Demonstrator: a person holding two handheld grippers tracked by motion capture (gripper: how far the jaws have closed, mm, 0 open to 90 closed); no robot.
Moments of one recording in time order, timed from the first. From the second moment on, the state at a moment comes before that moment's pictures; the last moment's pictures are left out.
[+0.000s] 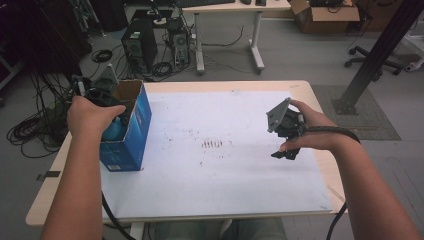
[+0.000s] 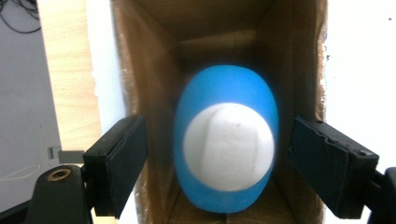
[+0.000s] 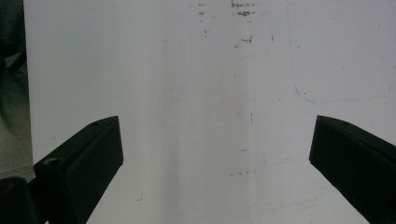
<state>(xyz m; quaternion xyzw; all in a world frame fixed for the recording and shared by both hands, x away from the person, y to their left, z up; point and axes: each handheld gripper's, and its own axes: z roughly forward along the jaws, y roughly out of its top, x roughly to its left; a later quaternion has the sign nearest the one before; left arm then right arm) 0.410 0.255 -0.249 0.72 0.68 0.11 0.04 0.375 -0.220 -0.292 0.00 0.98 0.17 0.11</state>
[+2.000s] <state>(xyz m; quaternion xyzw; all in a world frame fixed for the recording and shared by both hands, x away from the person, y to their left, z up) 0.397 0.105 -0.171 0.96 0.28 0.06 0.07 0.366 -0.239 -0.278 0.01 0.98 0.15 0.11</state>
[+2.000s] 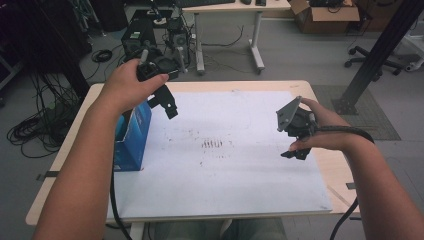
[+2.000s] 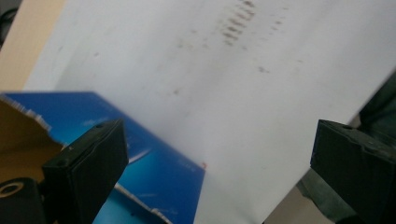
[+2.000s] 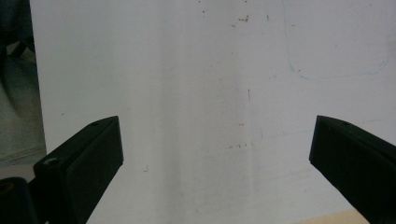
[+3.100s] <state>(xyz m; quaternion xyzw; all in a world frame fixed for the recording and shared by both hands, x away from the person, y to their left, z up) 0.374 0.052 -0.197 1.00 0.08 -0.01 0.00 0.368 -0.224 -0.275 0.00 0.99 0.13 0.09</state>
